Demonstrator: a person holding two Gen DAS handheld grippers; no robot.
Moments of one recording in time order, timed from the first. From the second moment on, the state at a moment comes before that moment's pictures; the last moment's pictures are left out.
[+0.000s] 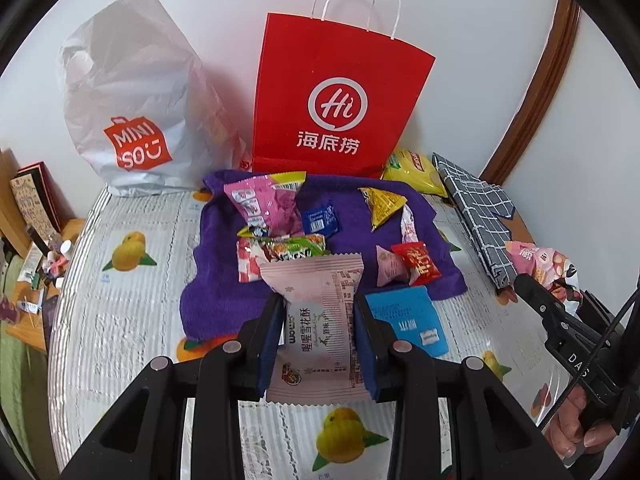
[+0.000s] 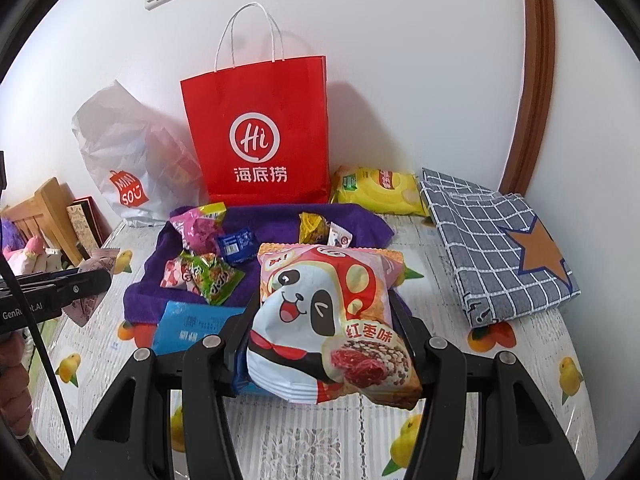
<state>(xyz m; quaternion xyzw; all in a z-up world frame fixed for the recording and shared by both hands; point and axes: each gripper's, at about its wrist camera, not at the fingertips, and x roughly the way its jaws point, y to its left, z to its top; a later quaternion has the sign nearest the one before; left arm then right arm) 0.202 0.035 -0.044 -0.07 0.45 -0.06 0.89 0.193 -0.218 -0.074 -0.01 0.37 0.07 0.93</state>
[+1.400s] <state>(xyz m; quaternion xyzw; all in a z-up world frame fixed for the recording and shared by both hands) 0.304 0.064 -0.053 -0.09 0.44 -0.05 0.89 0.298 -0.207 -0.087 0.01 0.38 0.06 0.92</state>
